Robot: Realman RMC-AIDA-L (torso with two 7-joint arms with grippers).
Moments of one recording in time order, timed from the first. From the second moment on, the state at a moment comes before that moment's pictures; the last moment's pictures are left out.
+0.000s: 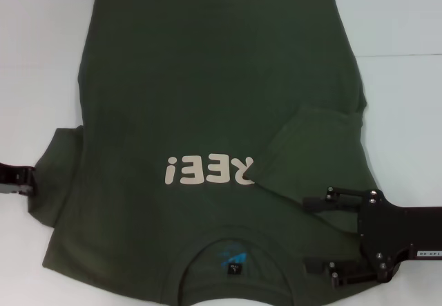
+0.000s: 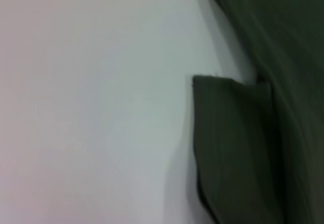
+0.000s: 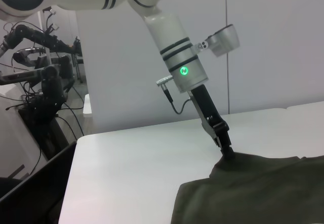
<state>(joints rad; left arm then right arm) -0.63 -2.08 0.74 1.02 2.86 1.35 -2.67 0.38 2.09 -0.81 -0.78 -1.94 -1.80 1.16</state>
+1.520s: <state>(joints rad) -0.54 -2.08 0.79 1.16 2.86 1.08 -2.59 0.39 2.10 -0.81 -0.75 -1.93 -1.79 1.18</state>
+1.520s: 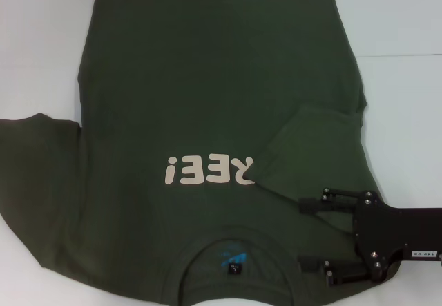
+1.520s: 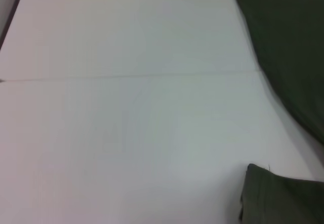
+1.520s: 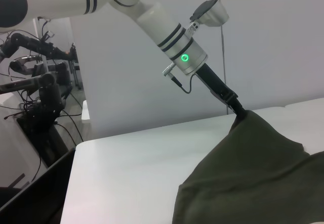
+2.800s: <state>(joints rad) -0.63 -2.17 1.02 1.08 2.46 1.17 -2.66 0.39 2.09 -0.81 -0.73 -1.93 -1.78 1.18</state>
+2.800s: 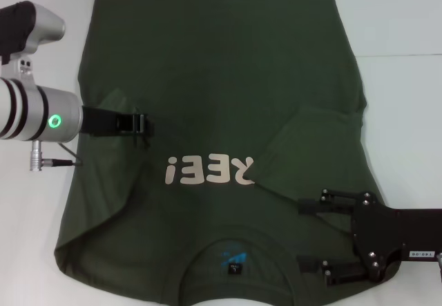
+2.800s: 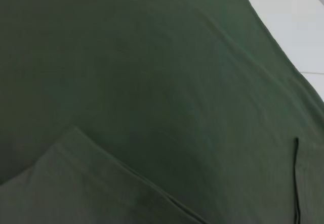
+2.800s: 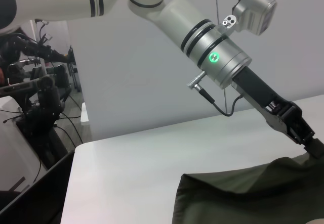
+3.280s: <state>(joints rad) -0.65 -2.16 0.96 0.96 2.44 1.11 -2.66 0.39 2.09 -0.81 -0.72 -1.93 -1.78 1.18</state>
